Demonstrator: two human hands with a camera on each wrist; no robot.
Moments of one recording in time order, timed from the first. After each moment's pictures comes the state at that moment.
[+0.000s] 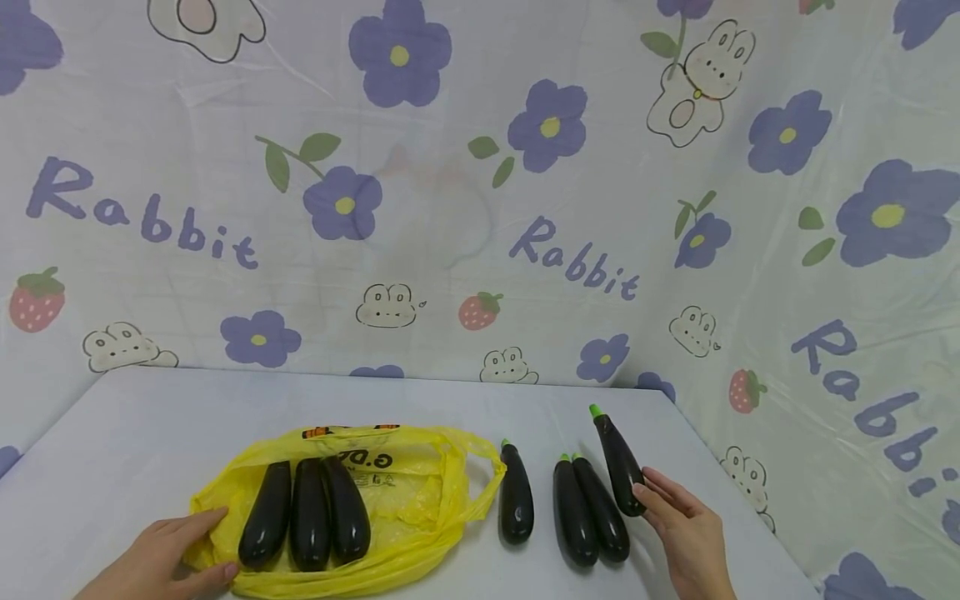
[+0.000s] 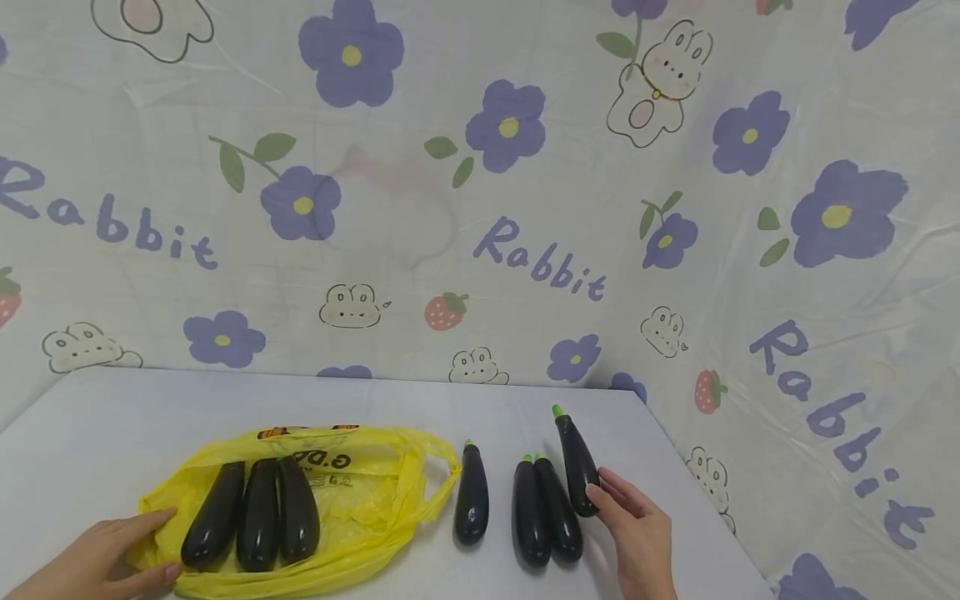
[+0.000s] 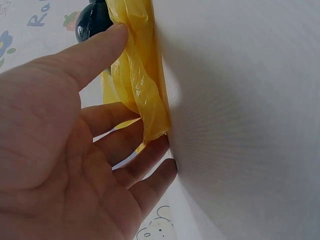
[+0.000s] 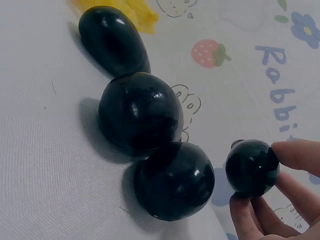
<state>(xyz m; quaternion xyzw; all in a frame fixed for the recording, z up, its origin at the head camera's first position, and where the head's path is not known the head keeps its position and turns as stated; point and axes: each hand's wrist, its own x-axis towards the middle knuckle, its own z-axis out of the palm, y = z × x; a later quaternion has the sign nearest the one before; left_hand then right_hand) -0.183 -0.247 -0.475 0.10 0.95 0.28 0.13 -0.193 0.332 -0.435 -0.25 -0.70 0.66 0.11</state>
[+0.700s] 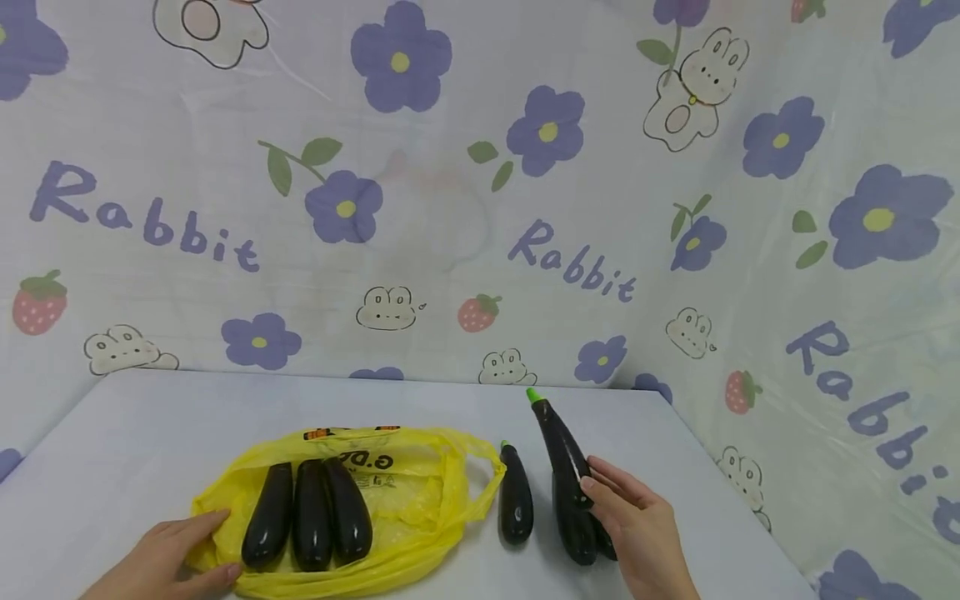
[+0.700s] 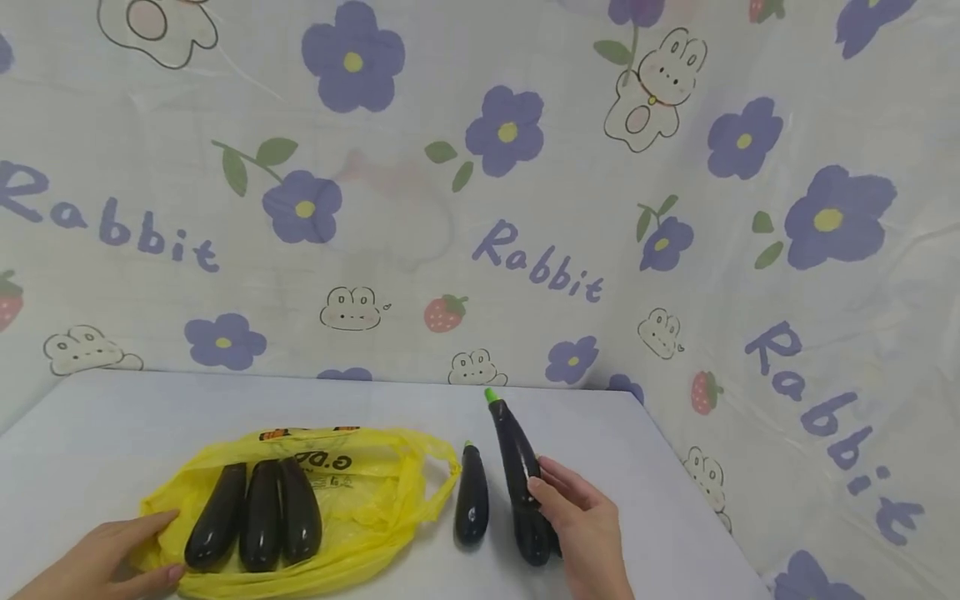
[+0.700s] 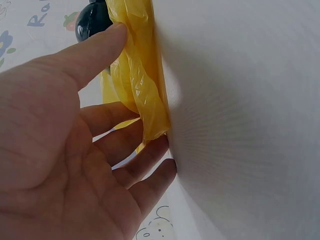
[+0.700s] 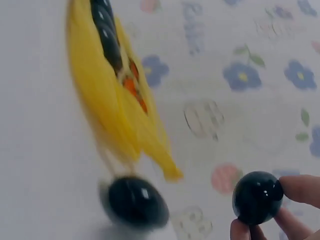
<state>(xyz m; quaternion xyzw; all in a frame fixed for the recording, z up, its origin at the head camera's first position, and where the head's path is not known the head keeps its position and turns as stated) -0.183 -0.247 -0.476 0.11 0.94 0.29 0.13 -0.169 0.257 -0.394 -0.16 -0.67 0.73 0.06</state>
